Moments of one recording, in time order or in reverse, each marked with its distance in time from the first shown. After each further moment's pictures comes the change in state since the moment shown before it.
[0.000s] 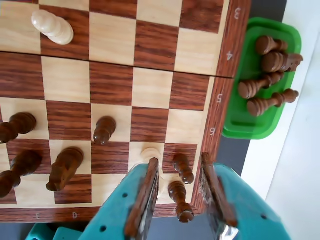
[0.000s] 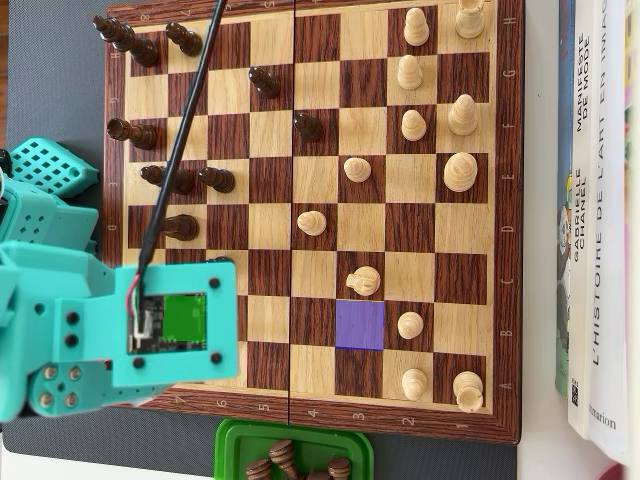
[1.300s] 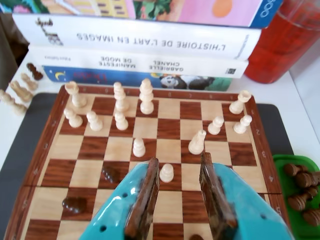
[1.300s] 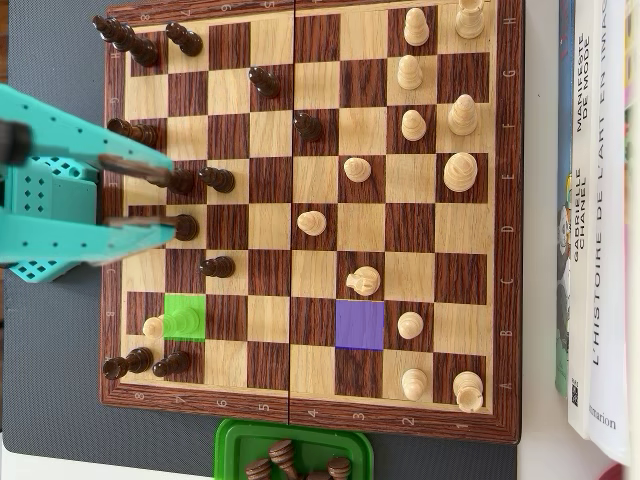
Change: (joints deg) arm -23.6 48.5 30.8 -26.8 30.4
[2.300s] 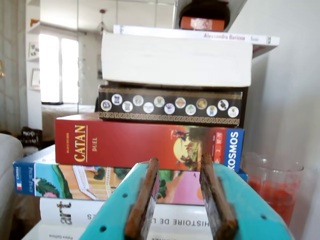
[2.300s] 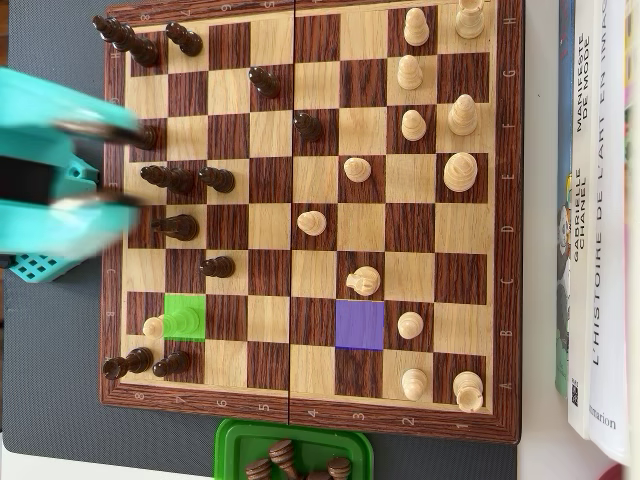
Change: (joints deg) arm -1.1 14.9 34.6 -70.4 0.4
